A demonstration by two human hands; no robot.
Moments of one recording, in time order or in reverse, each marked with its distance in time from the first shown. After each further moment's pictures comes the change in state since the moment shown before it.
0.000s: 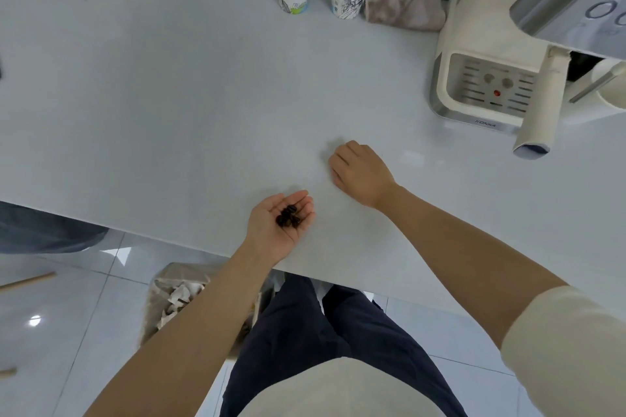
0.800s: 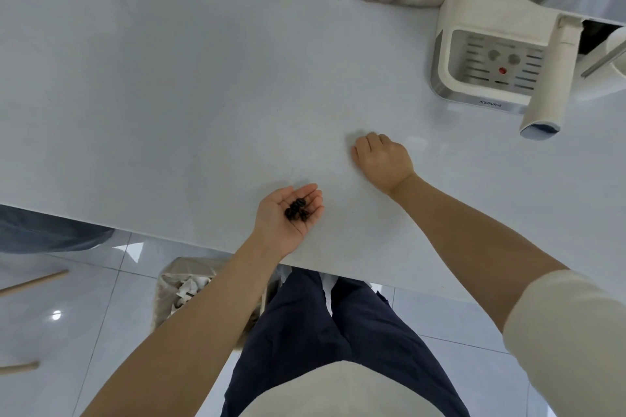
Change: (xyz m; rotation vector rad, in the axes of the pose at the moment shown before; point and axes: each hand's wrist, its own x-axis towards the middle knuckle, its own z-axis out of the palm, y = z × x) left_hand 0.003 -0.009 0.008 0.074 0.016 -0.026; right_hand -0.017 0.021 0.012 -0.306 0.130 0.177
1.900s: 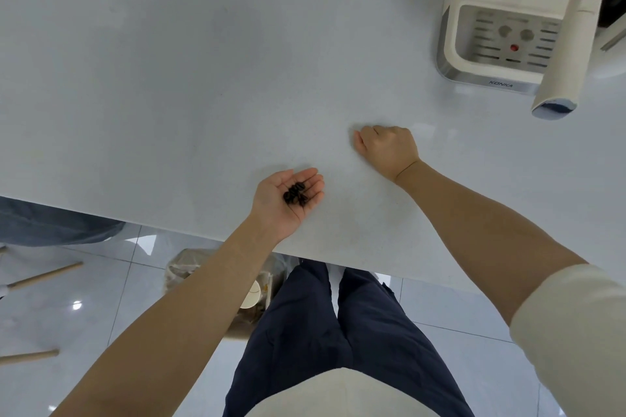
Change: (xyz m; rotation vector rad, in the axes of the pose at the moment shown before) left_hand 0.004 0.006 0.003 0.088 0.019 0.008; right_hand 0.000 0.002 0.011 0.173 0.213 0.085
